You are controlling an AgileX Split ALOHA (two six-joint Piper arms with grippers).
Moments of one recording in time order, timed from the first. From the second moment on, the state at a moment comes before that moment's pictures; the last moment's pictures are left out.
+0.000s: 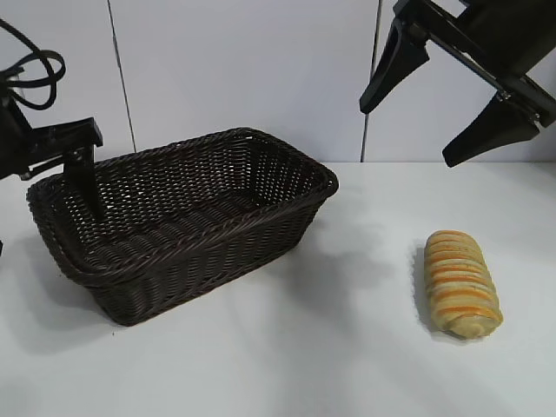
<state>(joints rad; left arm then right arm) -0.22 1.83 -1.06 -0.31 0.63 -0.34 0.11 1.66 -1.26 0.60 0.92 -0.19</state>
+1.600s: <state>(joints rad) -0.14 1.89 -1.43 -0.50 1.03 0.23 0.11 1.66 -1.26 0.60 0.92 -0.20</state>
